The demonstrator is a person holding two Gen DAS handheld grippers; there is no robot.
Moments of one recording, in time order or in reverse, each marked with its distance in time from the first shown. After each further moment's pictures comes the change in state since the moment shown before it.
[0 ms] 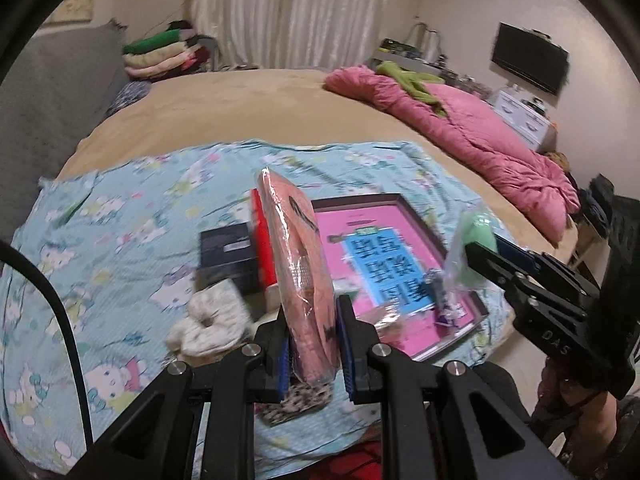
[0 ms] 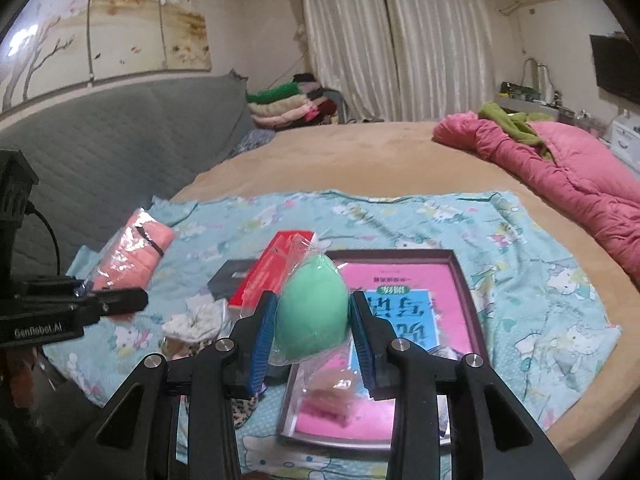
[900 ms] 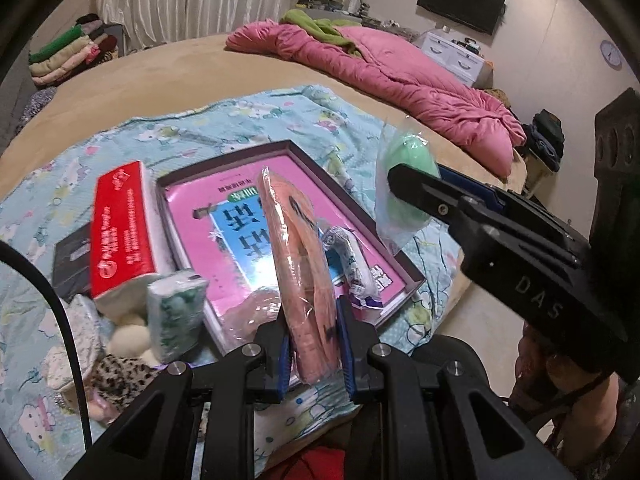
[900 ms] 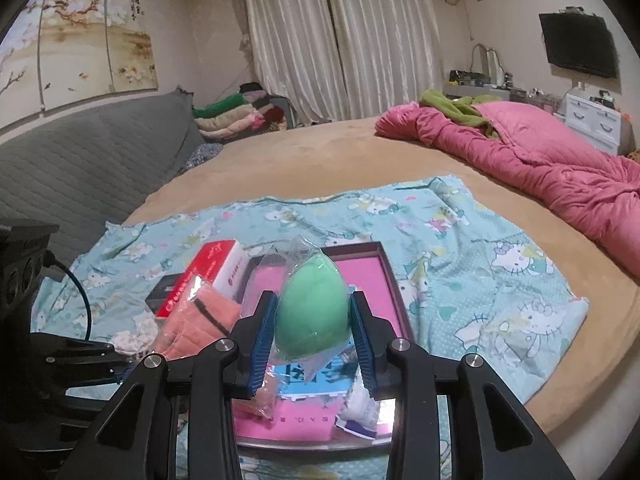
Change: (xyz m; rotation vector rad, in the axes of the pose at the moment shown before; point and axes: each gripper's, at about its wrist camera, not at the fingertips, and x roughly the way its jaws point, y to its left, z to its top) left arm 0.091 -0.102 -0.006 0.168 0.163 -0.215; right arm -0.001 -0.068 -0.011 0.106 0.005 -0.144
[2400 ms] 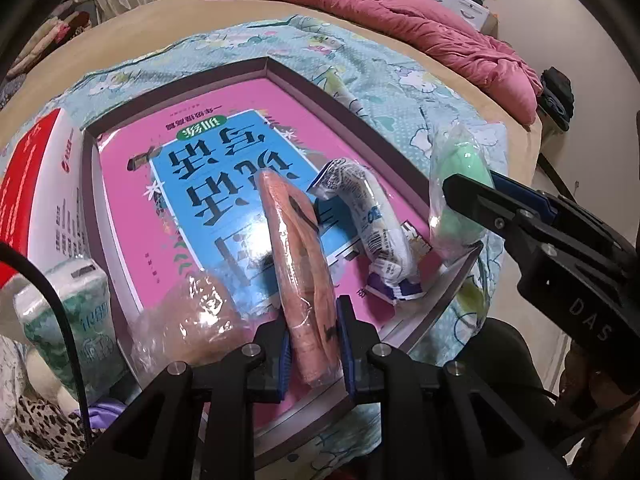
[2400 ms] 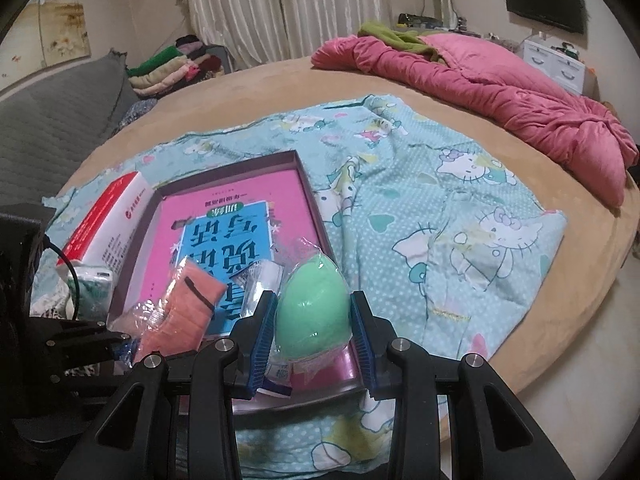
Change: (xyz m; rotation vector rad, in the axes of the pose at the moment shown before) left arm 0.114 0.000 -0.009 0.039 0.180 -0.002; right arm 0.054 -0.060 -0.055 0.086 0.199 -0.178
